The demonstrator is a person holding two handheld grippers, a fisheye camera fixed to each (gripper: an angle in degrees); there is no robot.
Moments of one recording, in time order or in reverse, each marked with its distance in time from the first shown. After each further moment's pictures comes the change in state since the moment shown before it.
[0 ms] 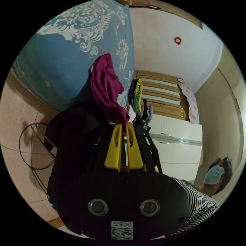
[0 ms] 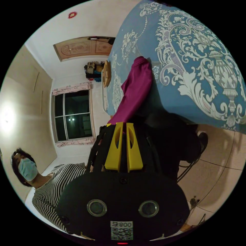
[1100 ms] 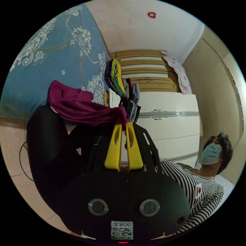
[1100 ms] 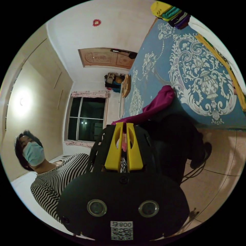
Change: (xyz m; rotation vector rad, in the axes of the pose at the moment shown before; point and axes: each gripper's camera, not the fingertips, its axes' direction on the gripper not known) left arm -0.285 -0.030 0.189 -0.188 0.055 0.261; right arm -0.144 0.343 -0.150 0.155 -0.131 -0.133
